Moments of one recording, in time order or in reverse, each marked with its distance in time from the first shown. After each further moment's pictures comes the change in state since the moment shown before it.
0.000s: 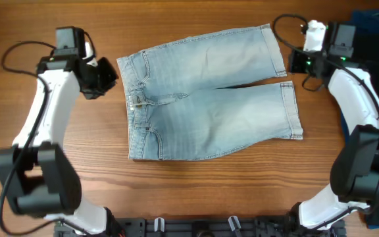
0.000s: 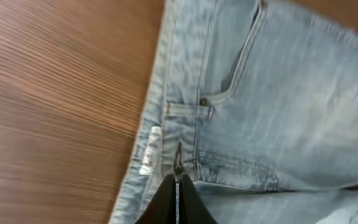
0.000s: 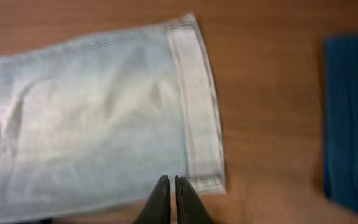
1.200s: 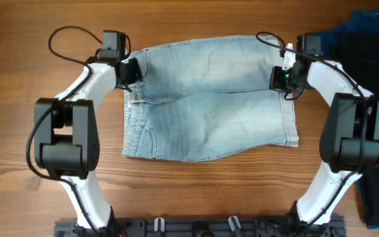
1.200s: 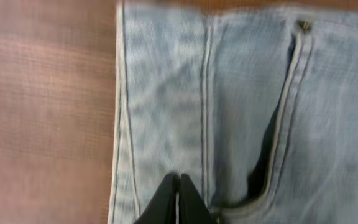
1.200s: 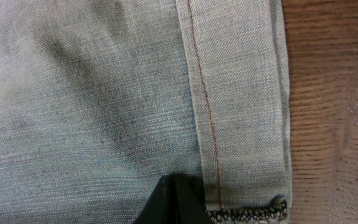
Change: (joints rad) left arm -0.151 0.286 0.000 0.413 -0.247 0.147; right arm 0.052 0.250 0.052 -0.224 0.061 0.141
